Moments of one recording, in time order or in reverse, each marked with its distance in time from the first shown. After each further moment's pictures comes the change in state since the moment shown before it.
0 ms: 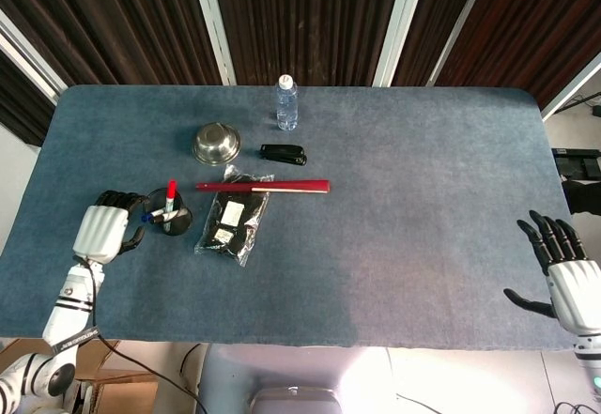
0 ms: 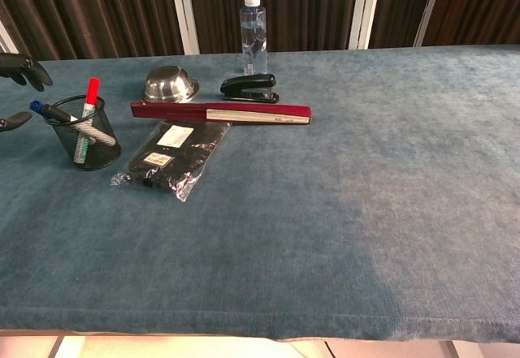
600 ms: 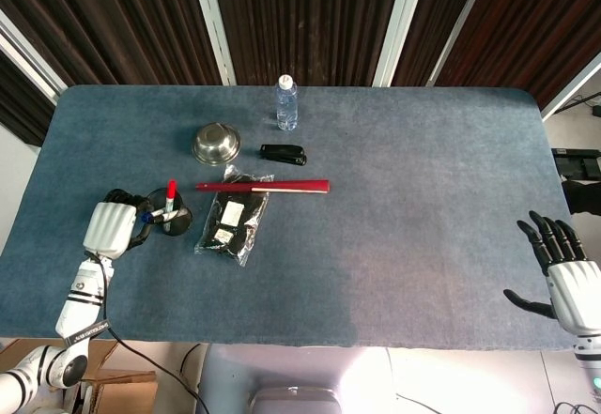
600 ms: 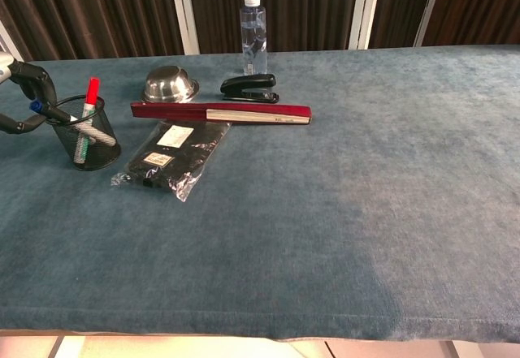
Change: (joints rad) left arm -0.032 -0.055 0.010 0.080 -0.012 0.002 -0.015; right arm 0.000 0.003 -0.002 -0.007 0.001 -0.002 -0.001
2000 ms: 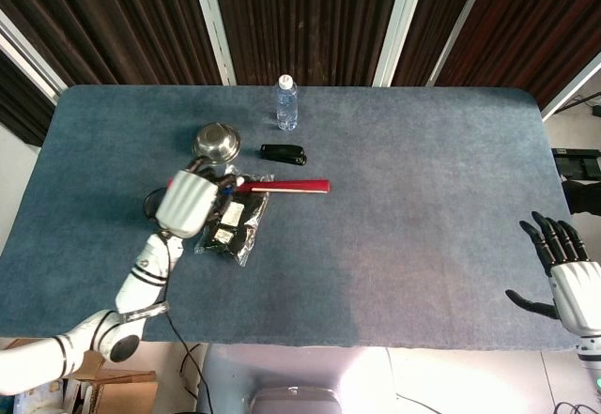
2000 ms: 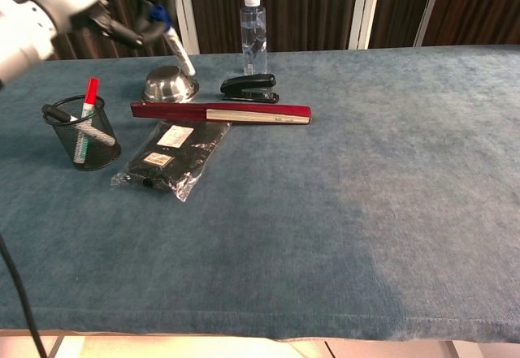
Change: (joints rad) left arm -0.255 -0.062 -0.113 -0.221 0.067 -0.004 0.153; right arm -0.003 -0.005 -0.003 0.025 -0.003 0.007 0.029
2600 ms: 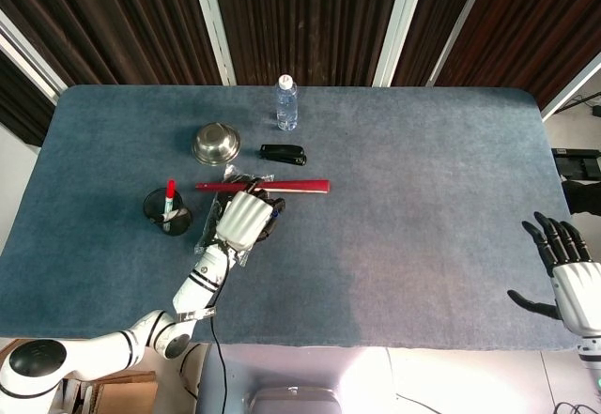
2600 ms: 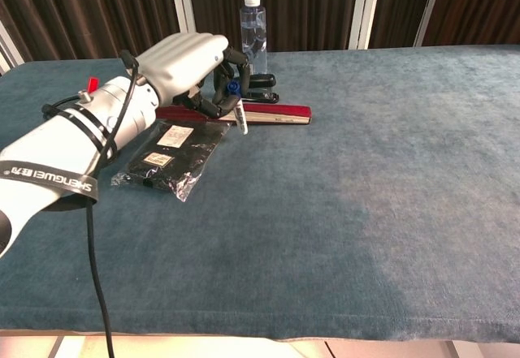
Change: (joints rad) left arm -0.105 -0.279 0.047 0.283 -0.036 -0.071 0.013; right arm -0.002 -0.002 0.001 0.008 0.007 0.000 0.004
